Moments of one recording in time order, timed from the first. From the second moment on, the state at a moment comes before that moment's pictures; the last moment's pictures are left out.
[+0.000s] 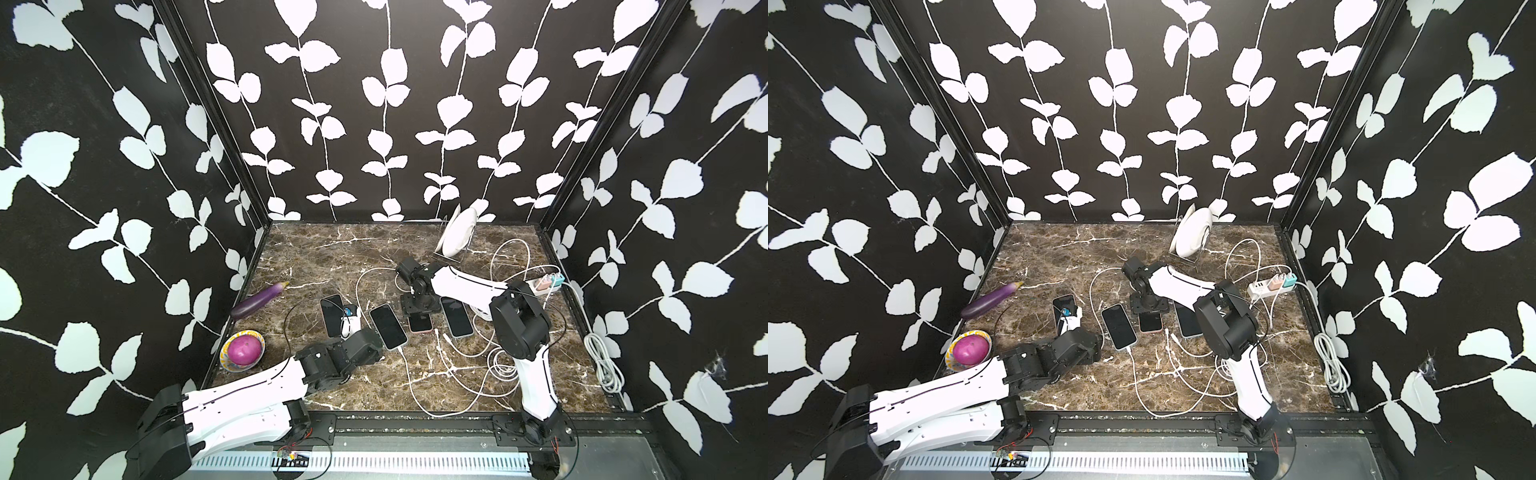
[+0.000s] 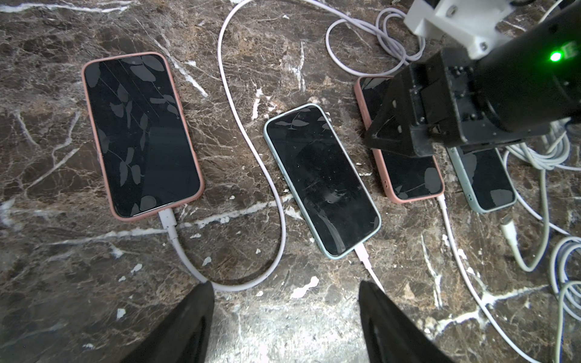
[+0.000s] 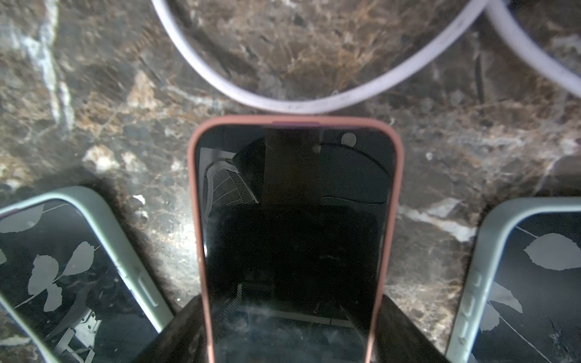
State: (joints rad) left arm -1.07 0.95 0.59 -0.58 -0.49 -0.92; right arm 0.74 2.10 1.60 -0.90 0.01 0.55
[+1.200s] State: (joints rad) left arm -1.07 0.84 0.55 -0.64 -0.49 -0.98; right arm 0.93 2.09 1.74 -0.94 0.03 0.46
